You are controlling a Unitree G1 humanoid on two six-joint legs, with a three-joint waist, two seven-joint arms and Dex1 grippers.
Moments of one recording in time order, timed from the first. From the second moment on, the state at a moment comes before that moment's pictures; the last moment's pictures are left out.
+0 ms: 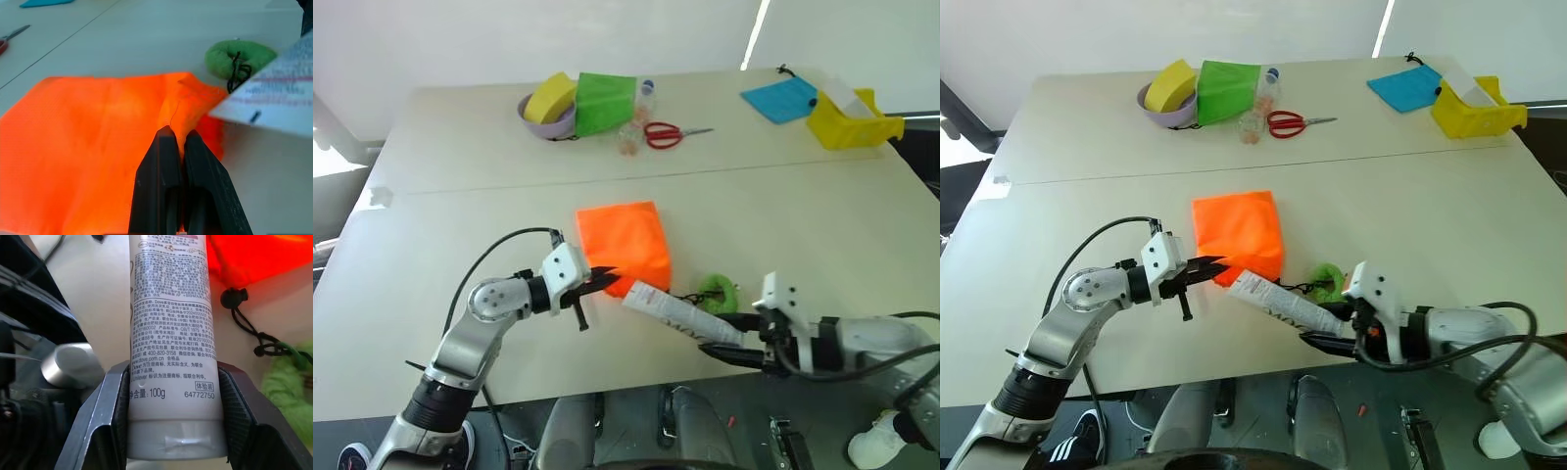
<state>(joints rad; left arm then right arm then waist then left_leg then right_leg) -0.20 0.50 -0.18 -0.25 -0.24 0.21 -0.87 0.11 -0.90 -0.08 -0.71 0.64 0.83 0.85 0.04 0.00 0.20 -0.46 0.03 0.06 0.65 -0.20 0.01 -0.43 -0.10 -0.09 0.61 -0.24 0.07</state>
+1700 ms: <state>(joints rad) -0.18 0.53 -0.19 -0.30 -0.27 0.24 -0.89 -0.24 -0.26 0.07 -0.55 0.57 1.21 0.27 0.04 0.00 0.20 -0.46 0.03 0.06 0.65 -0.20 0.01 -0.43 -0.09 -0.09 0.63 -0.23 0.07</state>
